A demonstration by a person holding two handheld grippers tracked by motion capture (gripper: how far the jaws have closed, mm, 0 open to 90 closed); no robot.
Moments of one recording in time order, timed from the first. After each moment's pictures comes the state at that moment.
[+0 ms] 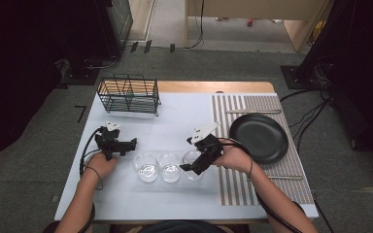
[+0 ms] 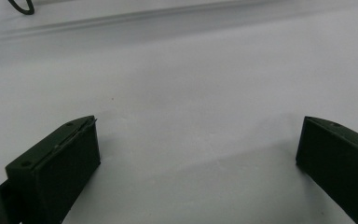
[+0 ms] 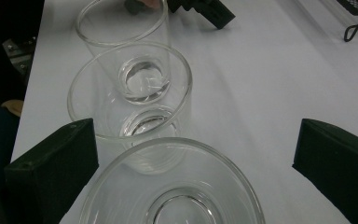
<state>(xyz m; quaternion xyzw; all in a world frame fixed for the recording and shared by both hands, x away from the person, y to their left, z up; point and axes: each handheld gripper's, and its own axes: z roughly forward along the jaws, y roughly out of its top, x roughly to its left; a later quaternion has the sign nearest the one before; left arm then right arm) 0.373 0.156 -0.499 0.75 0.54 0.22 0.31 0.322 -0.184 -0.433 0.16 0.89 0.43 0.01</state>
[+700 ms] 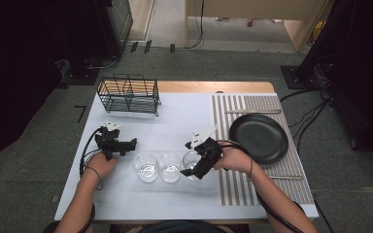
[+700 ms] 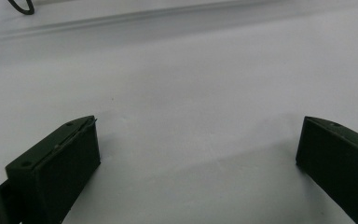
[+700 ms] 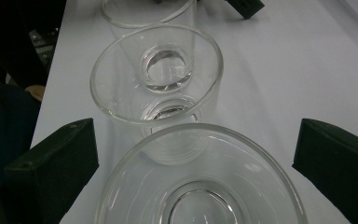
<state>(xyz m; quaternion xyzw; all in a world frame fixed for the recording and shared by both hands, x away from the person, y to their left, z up) 0.373 0.156 -0.499 0.75 0.54 0.22 0.31 0.318 -0.184 -0.442 0.13 0.90 0.42 -0.02</state>
